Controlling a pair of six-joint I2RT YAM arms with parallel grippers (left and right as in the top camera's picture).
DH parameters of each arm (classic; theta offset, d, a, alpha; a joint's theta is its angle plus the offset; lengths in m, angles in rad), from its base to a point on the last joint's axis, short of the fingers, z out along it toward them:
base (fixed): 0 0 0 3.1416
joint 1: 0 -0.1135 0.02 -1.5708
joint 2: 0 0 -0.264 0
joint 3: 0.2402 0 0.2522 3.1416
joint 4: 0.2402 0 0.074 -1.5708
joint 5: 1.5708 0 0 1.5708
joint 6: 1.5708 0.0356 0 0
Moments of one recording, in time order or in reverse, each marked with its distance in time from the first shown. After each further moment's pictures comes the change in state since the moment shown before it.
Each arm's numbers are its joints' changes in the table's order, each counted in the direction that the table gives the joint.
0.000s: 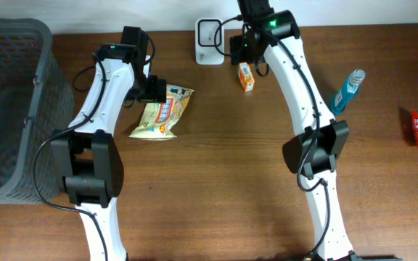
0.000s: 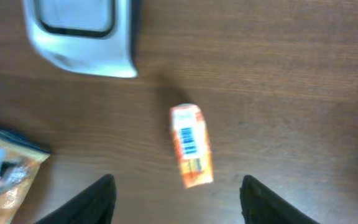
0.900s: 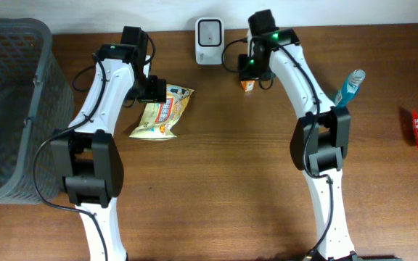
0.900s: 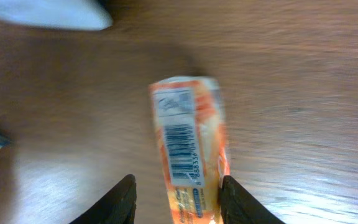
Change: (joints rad) left arm 0.000 0.000 0.000 0.000 0.000 0.000; right arm 0.045 0.000 -0.313 -0.194 -0.220 -0.015
